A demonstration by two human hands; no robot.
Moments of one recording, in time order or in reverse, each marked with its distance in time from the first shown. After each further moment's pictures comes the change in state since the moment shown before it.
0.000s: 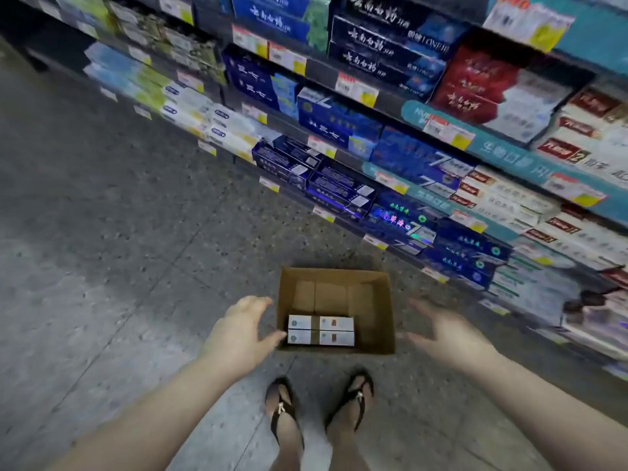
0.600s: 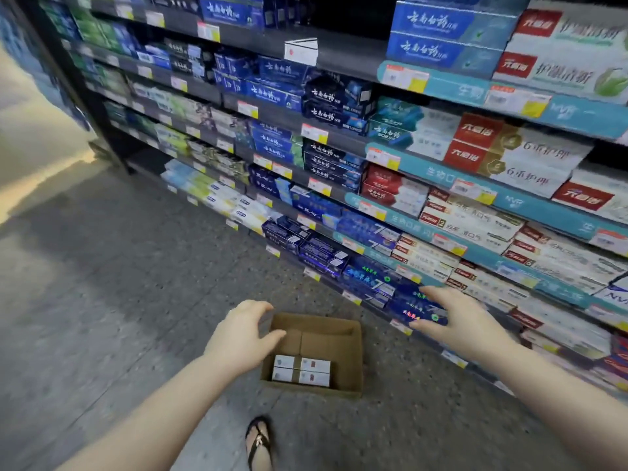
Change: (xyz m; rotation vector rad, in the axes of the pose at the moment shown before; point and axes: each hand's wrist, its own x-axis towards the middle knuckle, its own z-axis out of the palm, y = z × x) left_hand -0.214 0.160 -0.018 -0.019 0.351 0.065; right_hand -0.237 0.105 -0.107 -0.029 0.386 -0.222
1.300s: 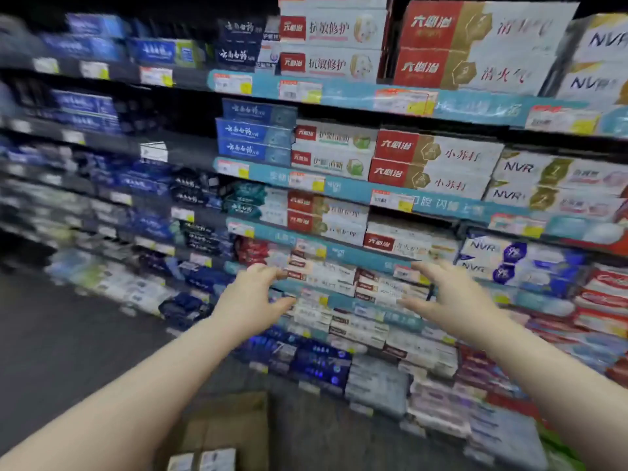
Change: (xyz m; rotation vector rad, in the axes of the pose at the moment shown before) left_hand 0.016 0.328 0.028 0.093 0.174 0.431; right_hand -0.117 0.201 -0.172 -0.055 0.427 0.082
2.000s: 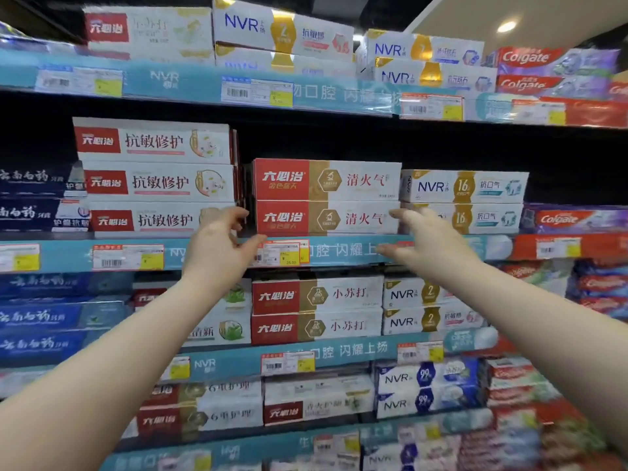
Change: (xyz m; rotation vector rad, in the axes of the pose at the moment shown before) left_hand 0.301 0.181 -0.107 -0.424 0.536 0.508; right_hand 0.158 0.075 -0.199 -0.140 0.649 0.295
